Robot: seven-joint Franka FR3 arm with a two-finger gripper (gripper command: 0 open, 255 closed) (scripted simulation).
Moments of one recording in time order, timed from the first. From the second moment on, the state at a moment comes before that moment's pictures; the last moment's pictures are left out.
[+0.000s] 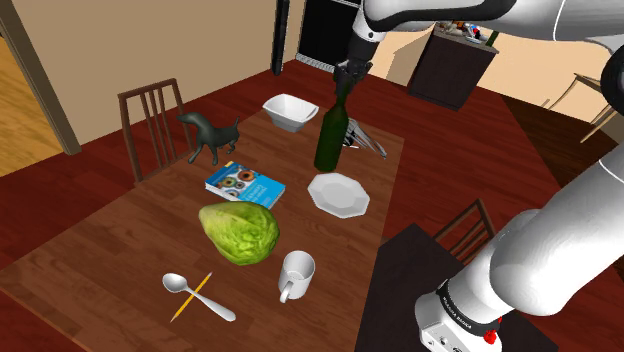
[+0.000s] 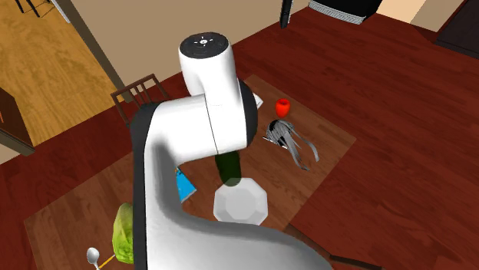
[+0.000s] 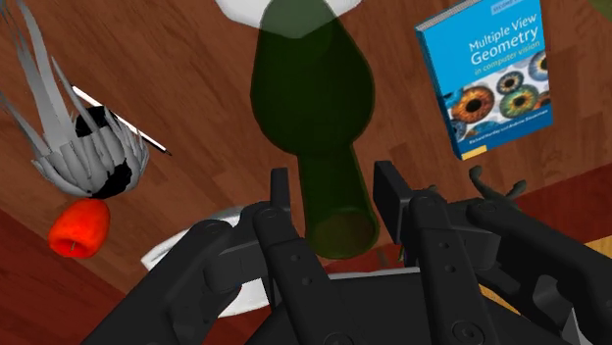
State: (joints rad) arm 0.10 -0.04 -0.14 -1.85 -0.05 1.99 -0.07
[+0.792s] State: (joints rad) arm 0.22 -0.21 0.02 -2.05 -0.09 2.00 0.22
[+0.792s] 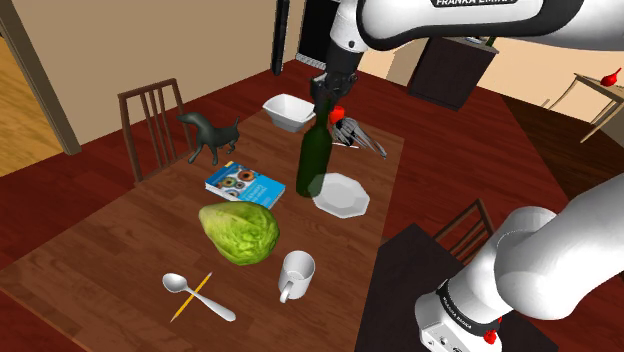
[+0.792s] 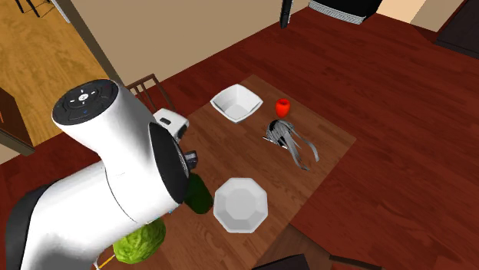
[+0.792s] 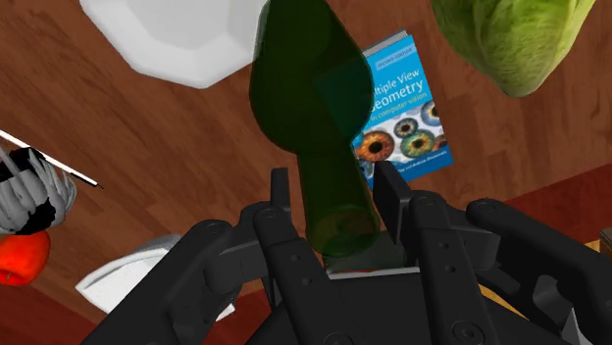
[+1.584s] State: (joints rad) arm 0.33 -0.24 0.21 -2.06 -0.09 1.95 0.52
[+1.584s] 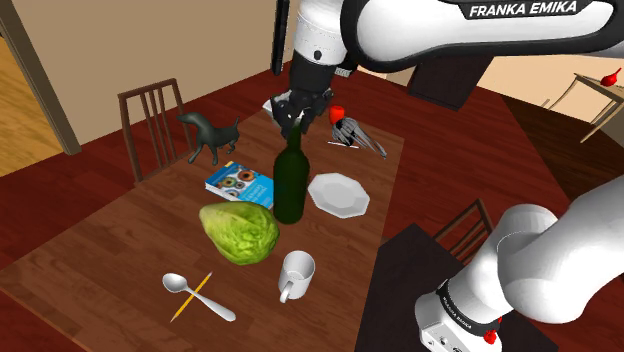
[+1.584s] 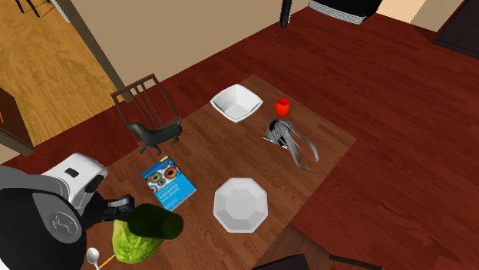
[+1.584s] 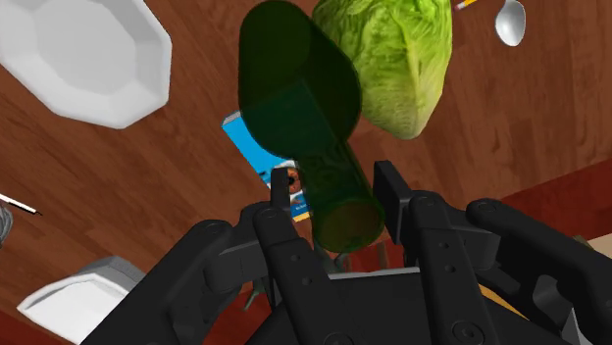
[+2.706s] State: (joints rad) arm 0.49 -0.03 0.49 -1.82 -0.16 1.85 0.97
